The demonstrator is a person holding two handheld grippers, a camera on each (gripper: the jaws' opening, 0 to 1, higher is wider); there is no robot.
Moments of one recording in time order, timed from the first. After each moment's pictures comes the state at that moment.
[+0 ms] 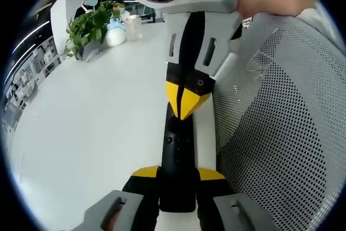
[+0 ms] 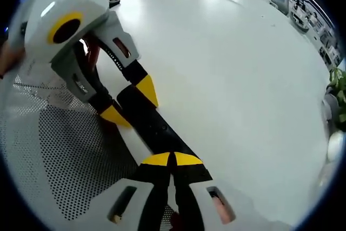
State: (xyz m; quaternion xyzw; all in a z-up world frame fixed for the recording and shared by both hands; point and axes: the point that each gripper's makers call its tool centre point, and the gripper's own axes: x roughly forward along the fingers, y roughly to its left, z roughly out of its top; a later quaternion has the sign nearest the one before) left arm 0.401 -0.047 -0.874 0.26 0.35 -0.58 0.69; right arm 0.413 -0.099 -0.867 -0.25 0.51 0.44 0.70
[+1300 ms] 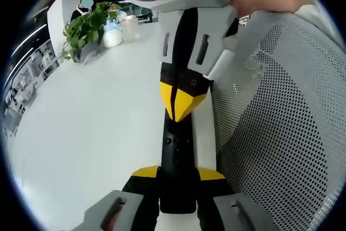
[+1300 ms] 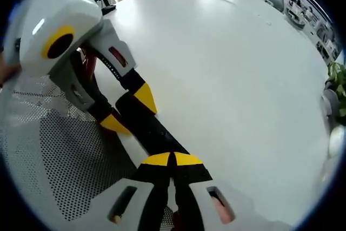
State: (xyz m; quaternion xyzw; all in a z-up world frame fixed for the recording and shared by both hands) left arm 0.401 -0.048 -0.874 0.28 0.34 -0.58 0.68; right arm 0.421 -0.095 -0.865 -0.24 0.50 0.43 0.71
